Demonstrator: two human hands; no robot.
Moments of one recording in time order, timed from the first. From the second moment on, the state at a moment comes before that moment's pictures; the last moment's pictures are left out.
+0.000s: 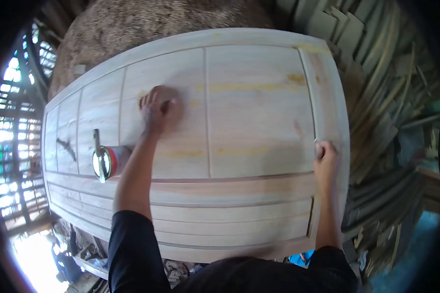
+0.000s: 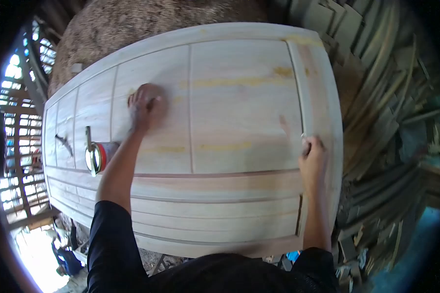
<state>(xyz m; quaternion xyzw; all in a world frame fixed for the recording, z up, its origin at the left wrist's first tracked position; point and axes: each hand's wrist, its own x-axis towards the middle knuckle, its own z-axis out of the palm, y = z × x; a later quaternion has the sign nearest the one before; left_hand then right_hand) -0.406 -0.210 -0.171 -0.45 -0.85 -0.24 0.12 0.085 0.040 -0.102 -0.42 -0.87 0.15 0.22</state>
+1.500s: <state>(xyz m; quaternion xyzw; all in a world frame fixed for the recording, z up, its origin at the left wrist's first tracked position) -0.406 -0.211 -0.162 -0.42 -0.86 -0.29 0.08 -0.498 0.070 -0.176 0.18 -0.93 0.22 0.22</state>
